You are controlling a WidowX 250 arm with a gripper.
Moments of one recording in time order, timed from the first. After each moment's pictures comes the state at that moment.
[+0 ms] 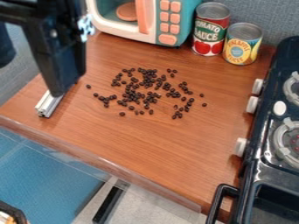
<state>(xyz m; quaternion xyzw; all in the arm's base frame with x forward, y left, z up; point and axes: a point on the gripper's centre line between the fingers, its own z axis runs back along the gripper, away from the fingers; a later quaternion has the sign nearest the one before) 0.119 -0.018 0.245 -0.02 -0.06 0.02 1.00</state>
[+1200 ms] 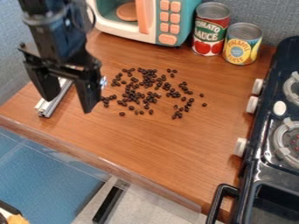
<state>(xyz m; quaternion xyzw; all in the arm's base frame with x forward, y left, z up) 0.211 0.055 0.117 -0.01 -0.06 0.03 1.00</state>
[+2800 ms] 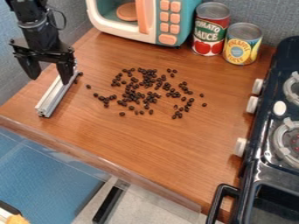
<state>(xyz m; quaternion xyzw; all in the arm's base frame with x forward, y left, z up) 0.286 0.174 0.058 0.04 -0.09 0.13 0.99</state>
